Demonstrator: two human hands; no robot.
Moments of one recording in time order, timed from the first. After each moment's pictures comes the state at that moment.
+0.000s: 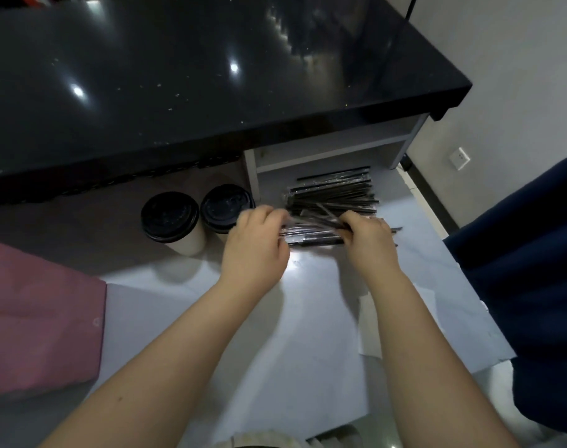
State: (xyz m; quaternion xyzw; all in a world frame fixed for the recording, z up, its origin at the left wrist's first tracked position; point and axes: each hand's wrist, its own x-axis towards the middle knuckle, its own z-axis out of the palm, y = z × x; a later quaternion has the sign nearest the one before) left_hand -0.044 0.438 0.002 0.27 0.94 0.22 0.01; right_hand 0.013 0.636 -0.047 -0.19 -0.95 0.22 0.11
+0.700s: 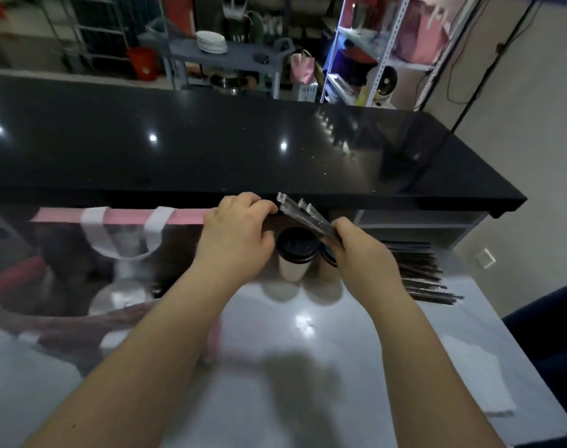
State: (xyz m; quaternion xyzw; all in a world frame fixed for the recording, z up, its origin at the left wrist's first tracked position) left_hand -0.067 0.210 0.124 0.21 0.94 0.23 -0.13; right_hand -0.015 0.411 0.098 -0.03 -0.98 0.18 0.13
